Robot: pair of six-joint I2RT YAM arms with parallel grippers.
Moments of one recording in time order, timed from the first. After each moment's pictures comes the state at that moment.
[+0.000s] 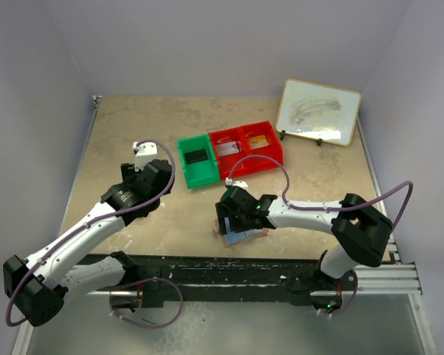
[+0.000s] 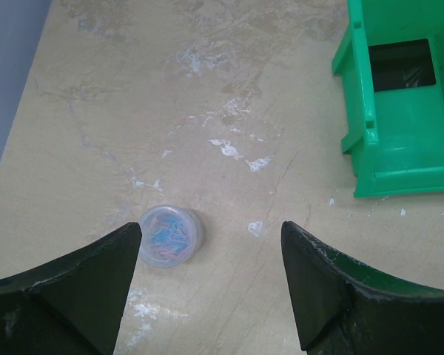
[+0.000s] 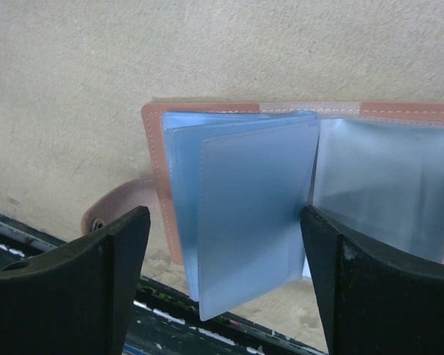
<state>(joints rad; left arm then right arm) -0.67 1.00 0.89 -0.72 -0.79 -0.52 1.03 1.56 0.84 -0.37 0.15 0.77</state>
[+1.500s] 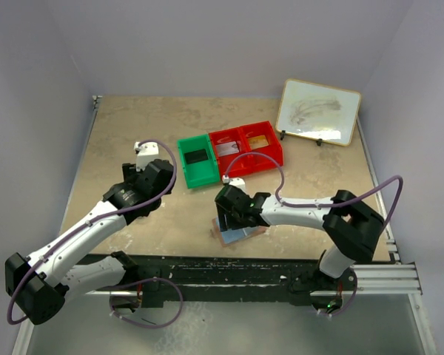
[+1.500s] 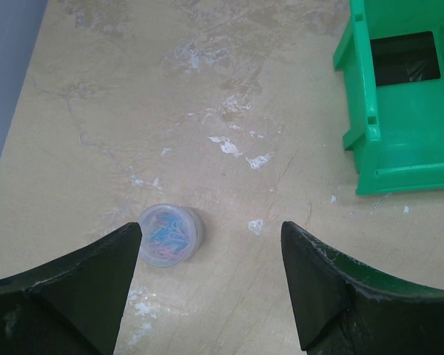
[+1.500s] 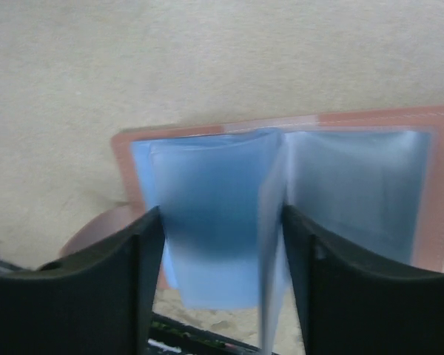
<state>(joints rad) -0.67 1.02 0.89 -0.72 -0.78 -0.51 1.03 1.62 0.89 -0.40 0.25 0.76</state>
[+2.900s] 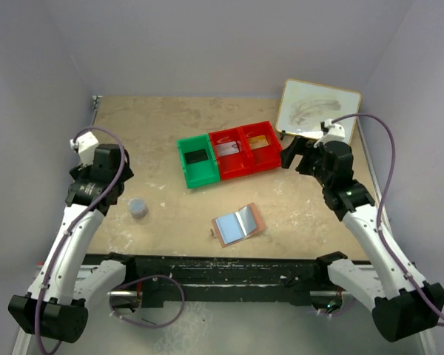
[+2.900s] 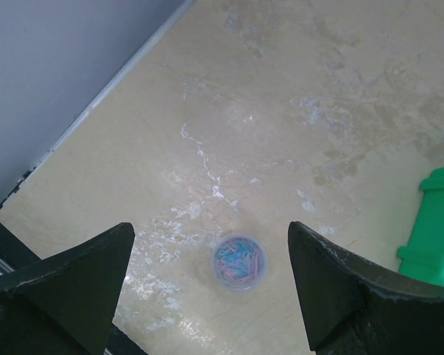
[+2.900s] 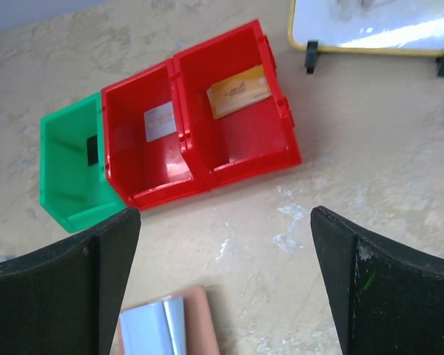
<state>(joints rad) -0.19 0.93 0.96 -0.83 -0.68 -0.60 0.29 0.95 0.84 -0.27 0.06 0.43</state>
